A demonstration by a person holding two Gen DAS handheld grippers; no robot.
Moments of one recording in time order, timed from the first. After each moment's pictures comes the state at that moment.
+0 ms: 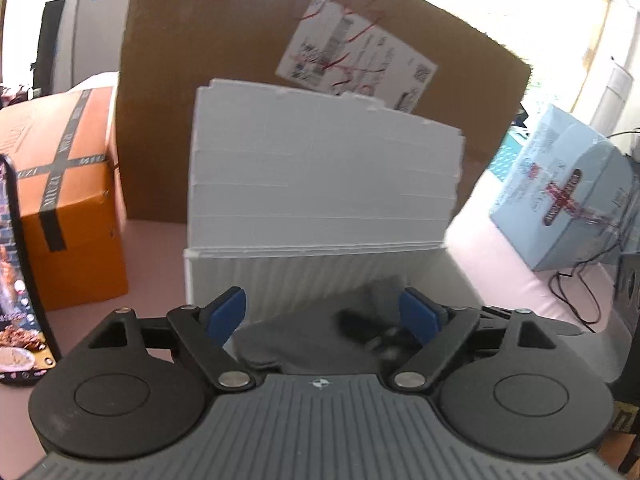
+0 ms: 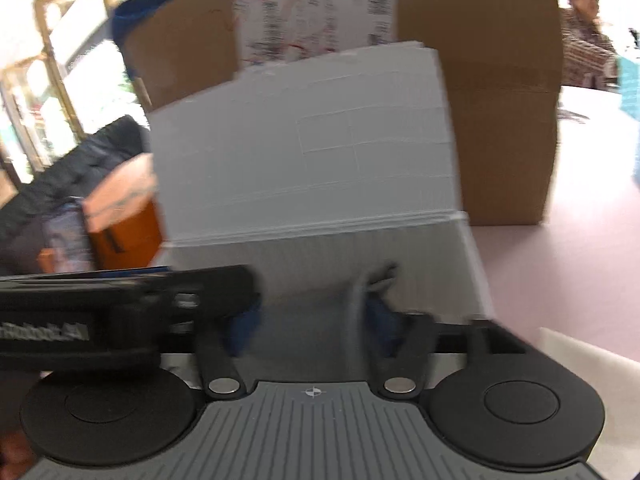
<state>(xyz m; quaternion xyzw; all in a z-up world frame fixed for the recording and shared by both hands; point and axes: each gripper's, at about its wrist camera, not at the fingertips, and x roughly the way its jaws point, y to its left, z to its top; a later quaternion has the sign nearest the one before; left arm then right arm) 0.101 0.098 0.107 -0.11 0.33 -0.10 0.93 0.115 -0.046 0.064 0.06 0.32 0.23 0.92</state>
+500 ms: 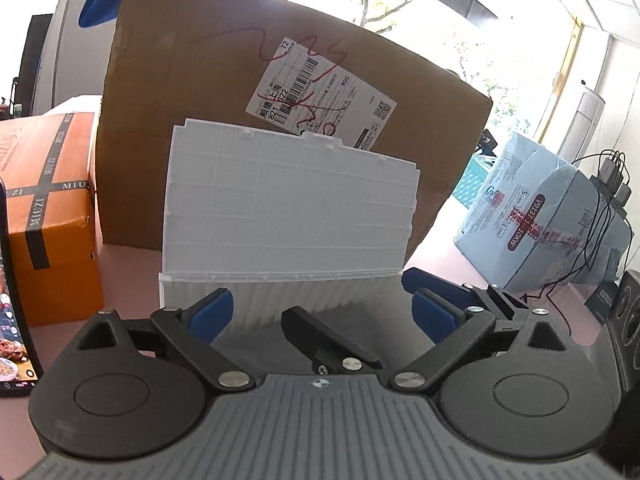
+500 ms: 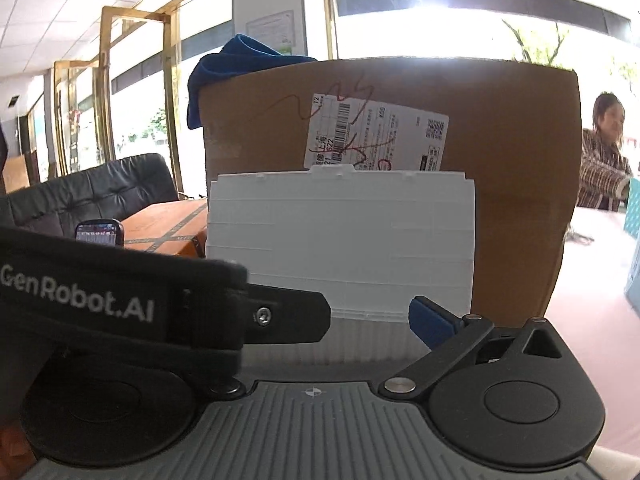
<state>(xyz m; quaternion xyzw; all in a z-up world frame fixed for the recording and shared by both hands) 0.087 0.091 0.122 -0.12 0.28 -0.13 0.94 0.083 -0.039 0.080 0.00 0.18 0.24 0.96</state>
